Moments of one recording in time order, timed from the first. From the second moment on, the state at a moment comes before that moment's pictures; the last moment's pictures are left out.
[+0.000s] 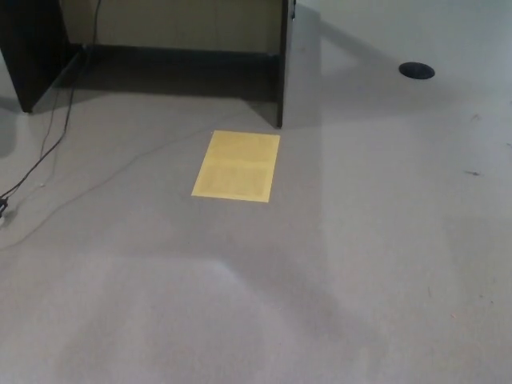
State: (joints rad) left_arm 0.16 0.47 0.05 0.90 0.11 -0.36 -0.03; right_arm -0.24 -0.49 0.30 1.20 -0.36 -0.18 -0.01
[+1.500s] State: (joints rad) left_arm -0.15 0.44 -0.02 -0.34 0.02 -0.34 -0.13; right_arm -0.26 -0.50 0.30 1.25 -0.38 -0.29 -0.04
